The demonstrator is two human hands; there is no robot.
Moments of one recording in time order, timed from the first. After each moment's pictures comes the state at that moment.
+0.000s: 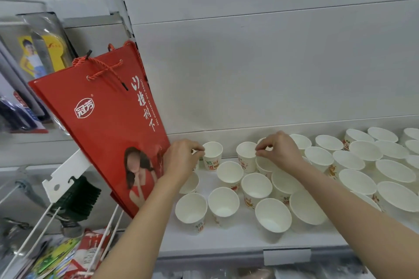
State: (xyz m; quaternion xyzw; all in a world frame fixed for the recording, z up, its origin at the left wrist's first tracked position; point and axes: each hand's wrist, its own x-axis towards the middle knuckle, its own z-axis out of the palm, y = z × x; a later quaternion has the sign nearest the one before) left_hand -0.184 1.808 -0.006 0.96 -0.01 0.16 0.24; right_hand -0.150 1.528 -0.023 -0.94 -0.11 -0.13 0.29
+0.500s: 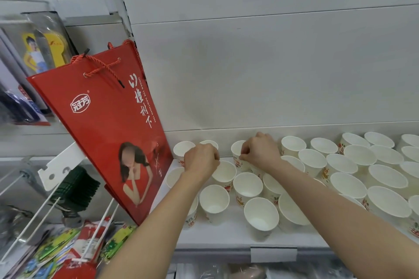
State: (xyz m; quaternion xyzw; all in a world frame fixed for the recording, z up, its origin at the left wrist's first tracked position) left_hand -0.189 1.742 -0.007 0.99 -0.02 0.06 0.14; right_hand -0.141 1.561 -0.019 -0.98 -0.14 -0.10 0.10
